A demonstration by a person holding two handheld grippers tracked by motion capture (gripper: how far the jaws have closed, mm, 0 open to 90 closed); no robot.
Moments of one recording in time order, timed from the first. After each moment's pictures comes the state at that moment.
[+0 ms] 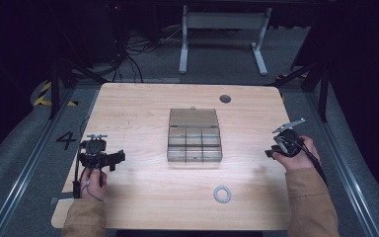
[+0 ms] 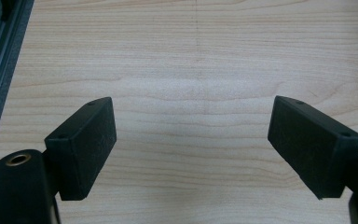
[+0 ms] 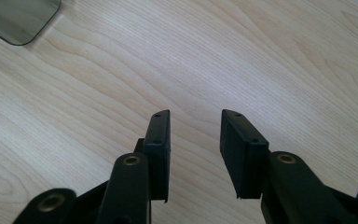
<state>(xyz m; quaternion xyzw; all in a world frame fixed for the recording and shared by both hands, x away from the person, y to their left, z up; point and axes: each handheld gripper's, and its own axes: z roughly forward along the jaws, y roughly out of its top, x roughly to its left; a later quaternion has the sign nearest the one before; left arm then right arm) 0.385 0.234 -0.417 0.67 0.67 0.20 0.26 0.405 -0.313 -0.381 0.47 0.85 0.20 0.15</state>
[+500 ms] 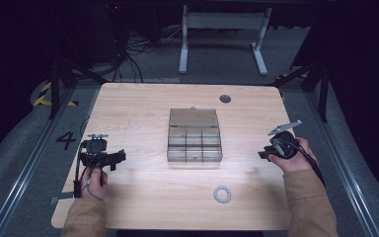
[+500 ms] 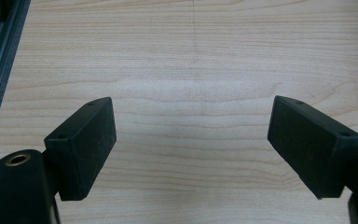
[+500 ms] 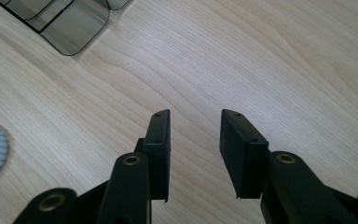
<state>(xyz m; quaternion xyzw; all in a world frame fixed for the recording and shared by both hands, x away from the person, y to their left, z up) 0.386 0.232 -0.417 0.67 0.66 0.20 0.26 0.400 -0.302 -0.381 0.43 0.86 0.23 0.14</state>
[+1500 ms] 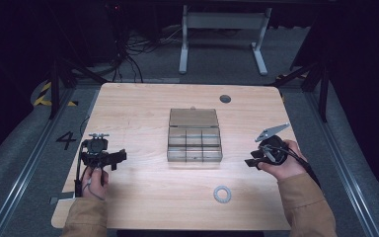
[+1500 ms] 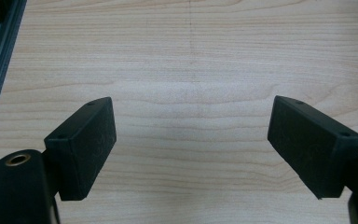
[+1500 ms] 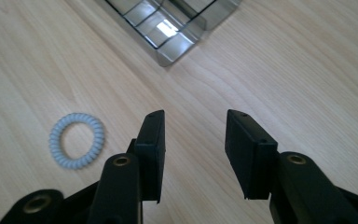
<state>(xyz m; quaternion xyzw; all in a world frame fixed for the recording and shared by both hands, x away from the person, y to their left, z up) 0.387 0.230 -0.417 0.67 0.66 0.20 0.26 0.376 -0.258 -0.361 0.36 0.89 0.25 0.10</state>
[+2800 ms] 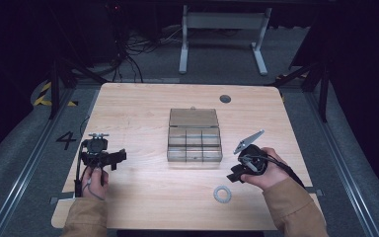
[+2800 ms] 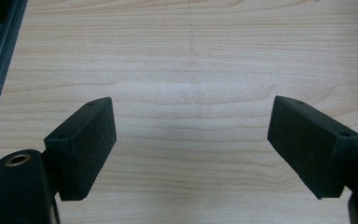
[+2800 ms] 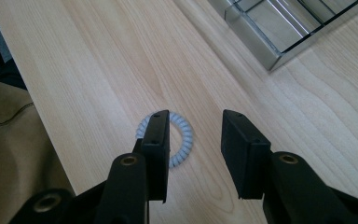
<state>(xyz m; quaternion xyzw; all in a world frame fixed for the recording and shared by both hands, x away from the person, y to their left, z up) 0.387 0.230 -0.416 0.67 0.66 0.20 0.26 0.361 -0.206 -0.369 0.30 0.92 0.24 0.01</state>
